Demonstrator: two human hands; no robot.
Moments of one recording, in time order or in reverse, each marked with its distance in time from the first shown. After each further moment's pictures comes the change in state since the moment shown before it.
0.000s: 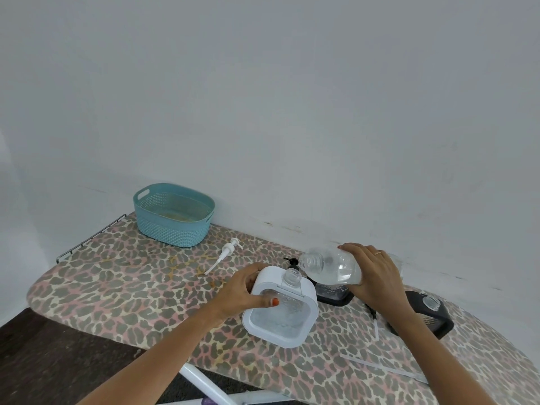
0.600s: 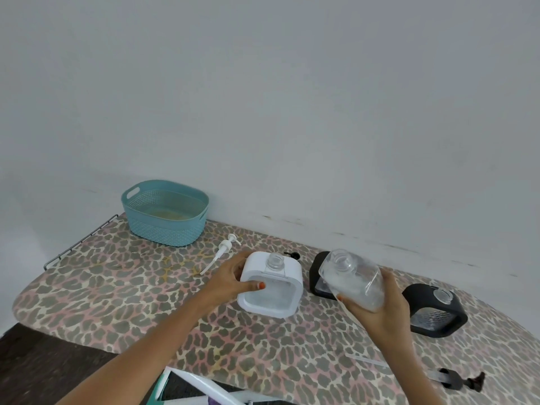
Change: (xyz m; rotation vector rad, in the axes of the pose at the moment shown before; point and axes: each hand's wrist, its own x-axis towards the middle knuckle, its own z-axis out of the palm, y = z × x) left_hand 0.029 -0.028 -0.028 0.024 0.061 -0.125; right_hand -0.060 -0.015 0.029 0.465 0.078 0.683
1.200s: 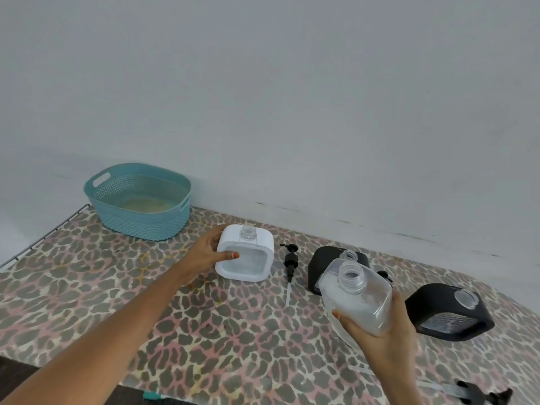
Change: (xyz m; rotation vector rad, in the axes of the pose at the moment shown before) left_hand 0.076 -0.043 -0.048 0.099 0.167 -0.129; right_hand -0.010 0.022 0.028 0.228 0.023 0.140
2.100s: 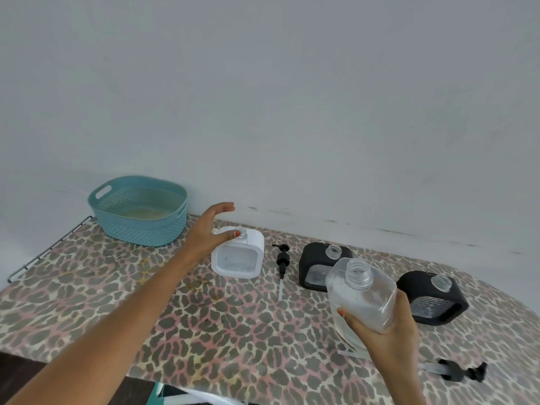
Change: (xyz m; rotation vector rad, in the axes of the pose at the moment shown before) left_hand -0.011 0.057 0.012 0.189 0.114 0.271; right_hand -0.017 -0.006 -0.031 0.053 0.058 0.083
